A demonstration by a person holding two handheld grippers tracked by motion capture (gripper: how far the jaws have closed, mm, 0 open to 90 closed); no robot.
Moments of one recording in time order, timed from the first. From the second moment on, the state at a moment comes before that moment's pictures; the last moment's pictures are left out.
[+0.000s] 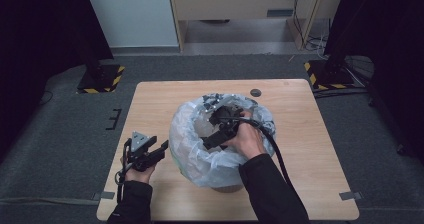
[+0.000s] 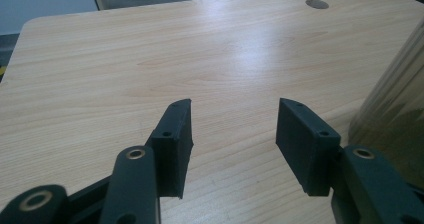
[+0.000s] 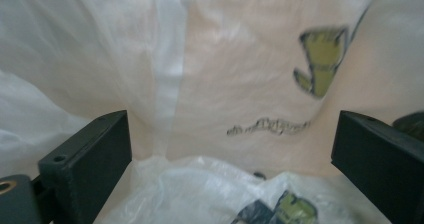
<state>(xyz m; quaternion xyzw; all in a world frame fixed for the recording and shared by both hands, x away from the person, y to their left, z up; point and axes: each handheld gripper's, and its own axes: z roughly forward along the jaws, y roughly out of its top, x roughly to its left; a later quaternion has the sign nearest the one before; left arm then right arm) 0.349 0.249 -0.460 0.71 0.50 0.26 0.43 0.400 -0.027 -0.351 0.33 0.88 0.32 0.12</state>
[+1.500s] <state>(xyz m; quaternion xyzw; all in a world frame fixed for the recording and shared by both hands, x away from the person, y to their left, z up) 0.351 0.251 -0.464 0.71 0.51 0.27 0.41 0.382 -0.054 -0.273 0.32 0.69 0.58 0.30</state>
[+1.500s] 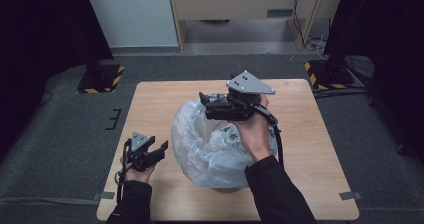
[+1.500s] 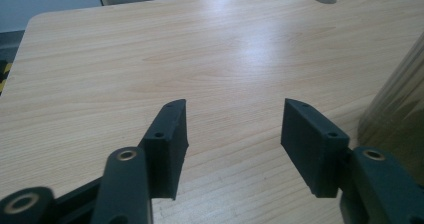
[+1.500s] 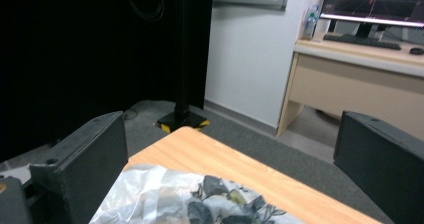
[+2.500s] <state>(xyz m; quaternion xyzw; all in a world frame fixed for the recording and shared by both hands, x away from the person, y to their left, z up) 0.359 0.253 -0.482 0.72 0.52 0.26 0.37 0.377 -0.117 -0.244 0.37 0.60 0.60 0.37</state>
